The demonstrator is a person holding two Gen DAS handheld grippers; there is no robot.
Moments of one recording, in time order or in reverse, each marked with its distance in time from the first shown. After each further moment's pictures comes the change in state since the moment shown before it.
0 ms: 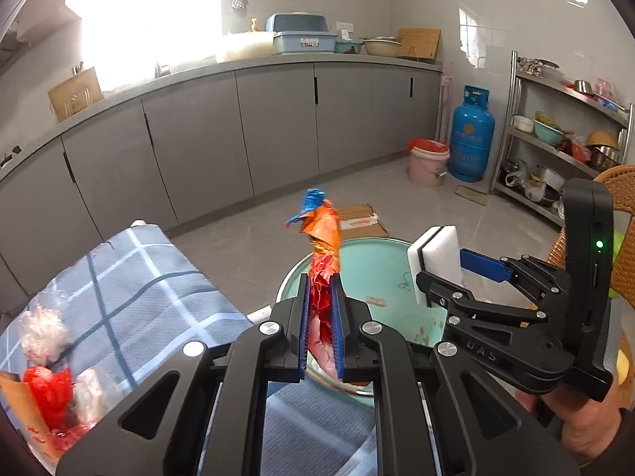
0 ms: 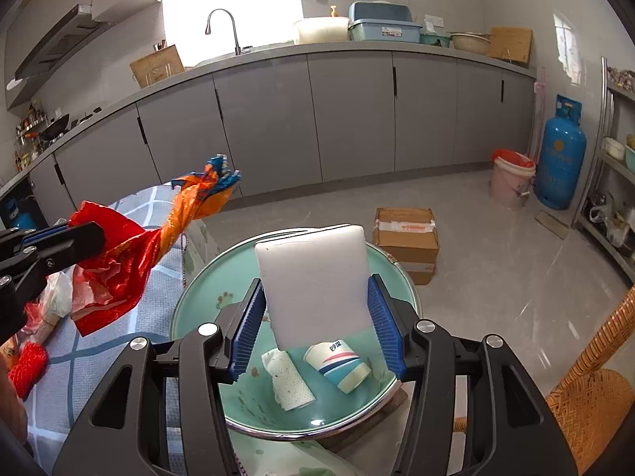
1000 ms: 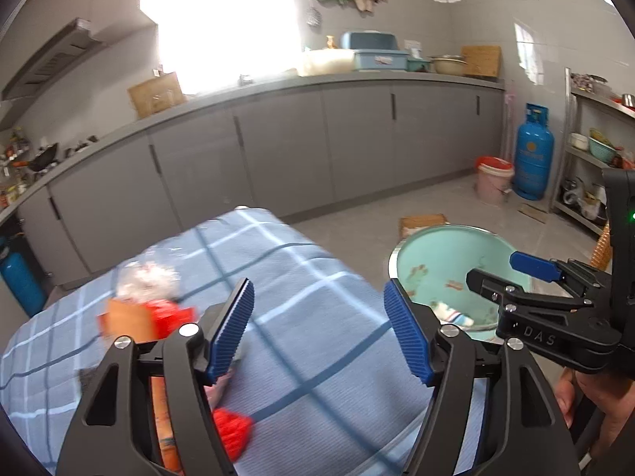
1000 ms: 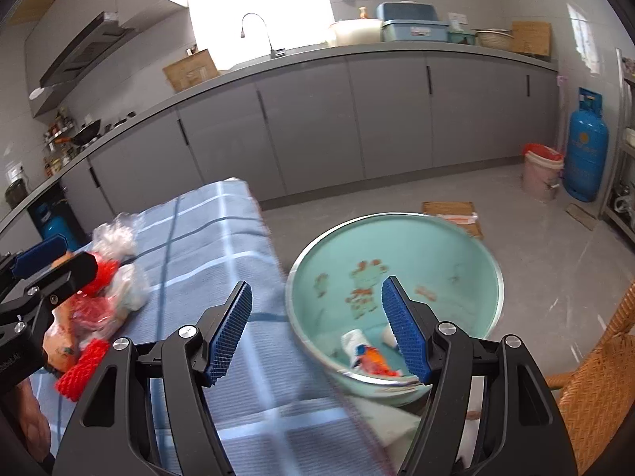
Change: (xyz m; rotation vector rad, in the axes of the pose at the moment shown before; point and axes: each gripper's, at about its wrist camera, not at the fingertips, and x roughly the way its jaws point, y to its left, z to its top) left arm -0.107 0.066 -0.061 -0.075 -0.070 0.281; right arm -0.042 0.084 -0.018 0.006 0.004 0.132
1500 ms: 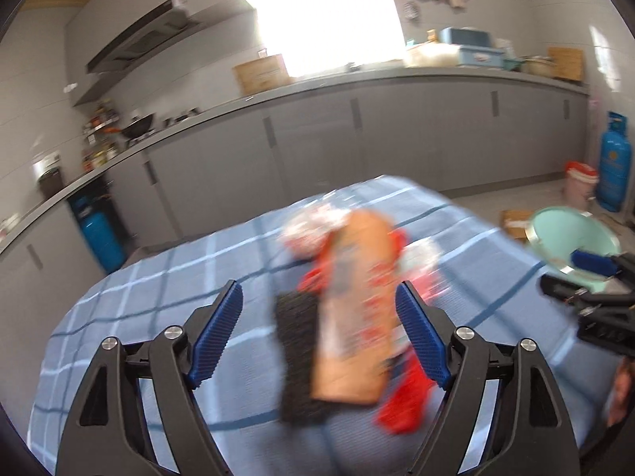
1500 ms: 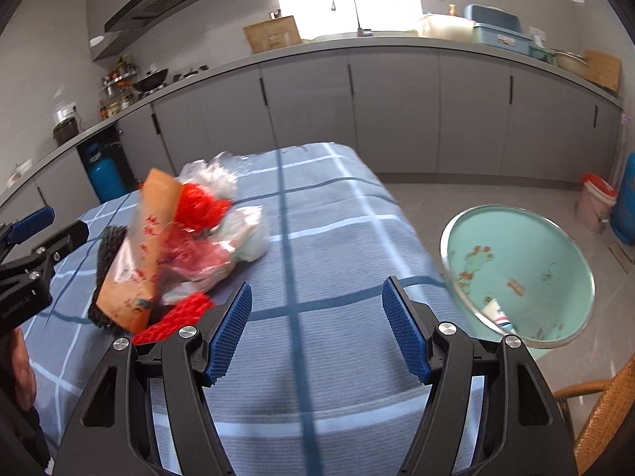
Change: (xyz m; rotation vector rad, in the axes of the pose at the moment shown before) left arm -0.062 0.137 -0.070 -0.106 0.060 0.337; right arm 0.001 0.126 -0.032 -0.181 0.080 0.165
